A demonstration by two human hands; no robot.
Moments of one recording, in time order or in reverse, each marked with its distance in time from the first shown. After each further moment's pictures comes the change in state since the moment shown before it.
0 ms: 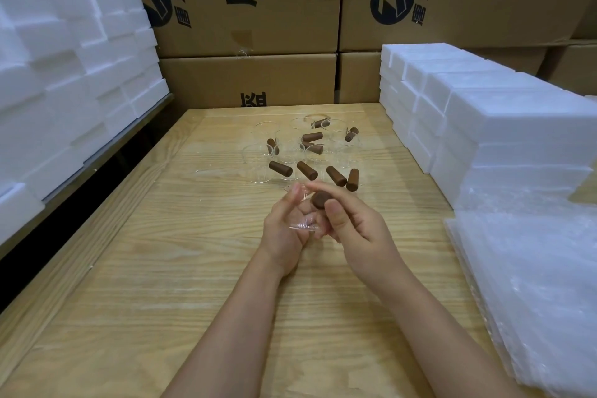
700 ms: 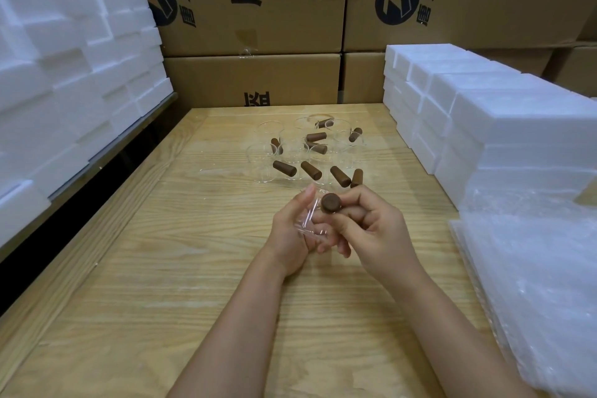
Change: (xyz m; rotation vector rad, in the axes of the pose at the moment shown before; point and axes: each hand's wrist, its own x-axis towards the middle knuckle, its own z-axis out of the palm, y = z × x) left_hand -0.002 0.002 0.000 0.046 -0.144 -0.121; right_hand 0.000 -0.003 -0.006 0.055 0.096 0.045
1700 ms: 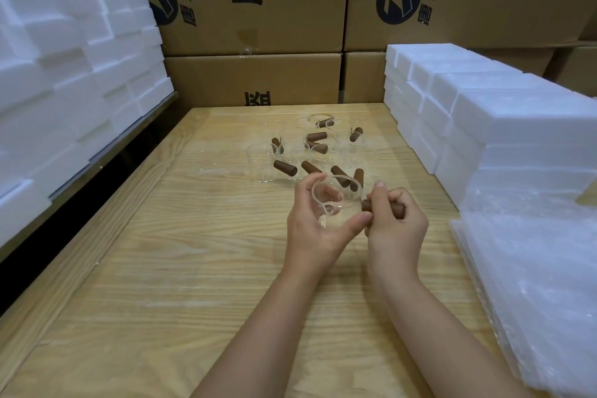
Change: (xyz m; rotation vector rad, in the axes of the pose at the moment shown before) left_hand 0.002 -0.022 0.026 0.459 0.370 0.575; right_hand 0.009 0.021 0.003 0.070 0.725 0.095
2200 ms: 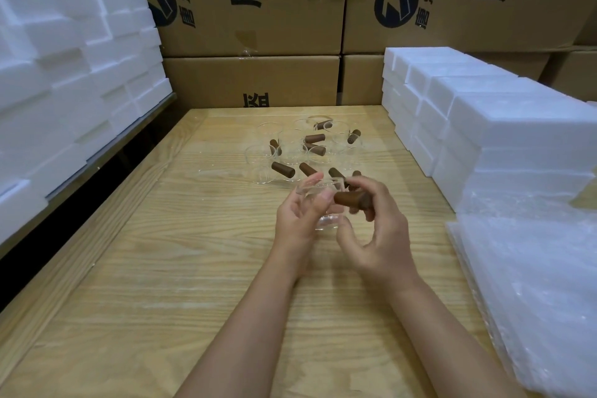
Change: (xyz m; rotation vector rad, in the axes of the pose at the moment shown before) left_hand 0.015 -0.001 -0.013 -0.372 -0.040 -0.402; right_hand 0.002 0.000 -0.016 -0.445 -0.481 -0.619
